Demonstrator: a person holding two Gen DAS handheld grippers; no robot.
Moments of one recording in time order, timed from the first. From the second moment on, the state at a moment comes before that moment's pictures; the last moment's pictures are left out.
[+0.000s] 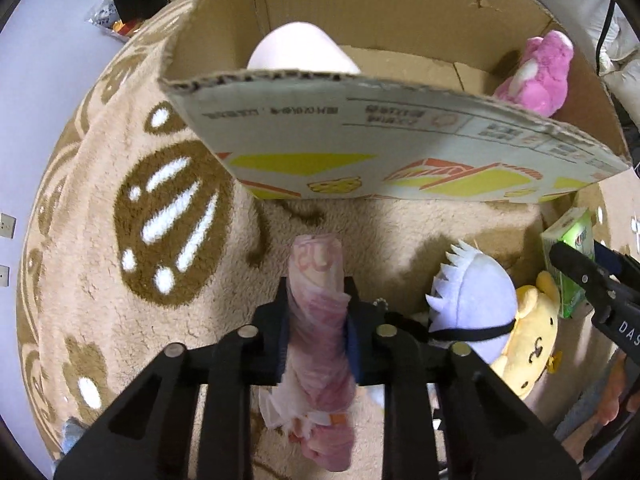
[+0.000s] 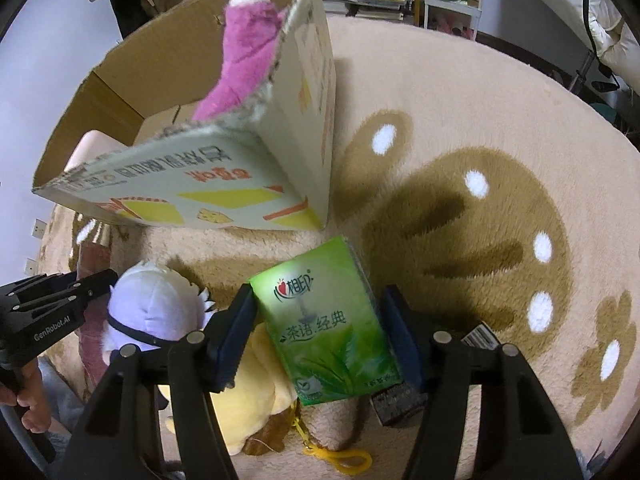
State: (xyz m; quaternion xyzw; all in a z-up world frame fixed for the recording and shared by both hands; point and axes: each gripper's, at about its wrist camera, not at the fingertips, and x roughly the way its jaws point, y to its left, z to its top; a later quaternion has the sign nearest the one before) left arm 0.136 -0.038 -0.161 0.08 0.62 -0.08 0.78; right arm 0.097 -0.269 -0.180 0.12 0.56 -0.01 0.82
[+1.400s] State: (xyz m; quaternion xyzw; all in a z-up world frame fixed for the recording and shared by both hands) left arm 0.066 -0.041 0.021 0.09 0.24 -0.12 0.96; right arm 0.042 -0.220 -0.042 0.06 0.28 0.06 0.96
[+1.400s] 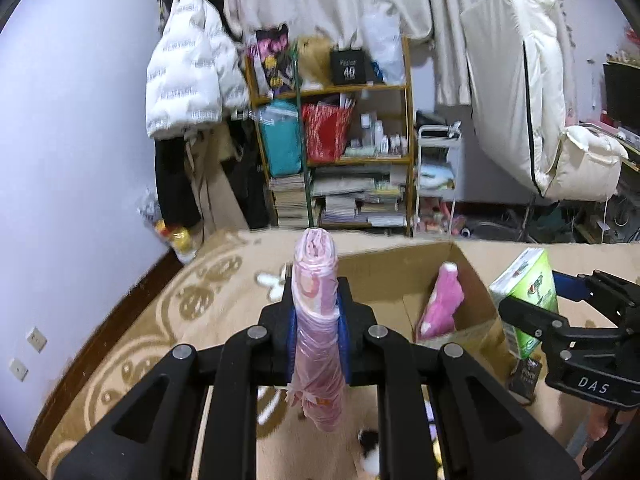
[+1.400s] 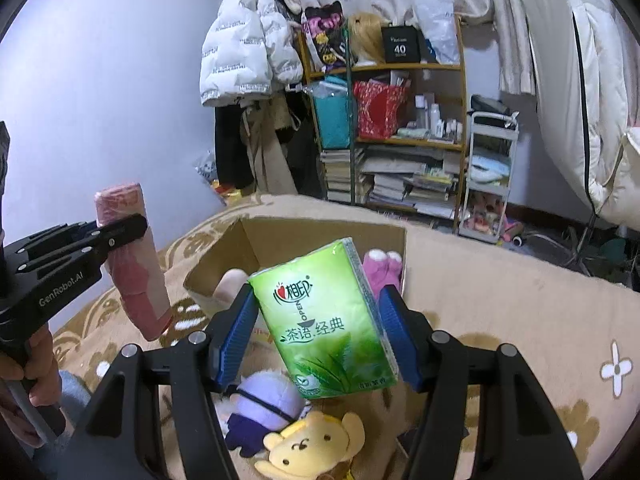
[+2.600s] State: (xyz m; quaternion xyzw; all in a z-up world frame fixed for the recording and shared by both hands) left arm 0.141 -0.029 -0.009 -0.02 0.25 -0.16 0.96; right arm 0.117 -0.251 -0.058 0.13 0.26 0.05 0.96
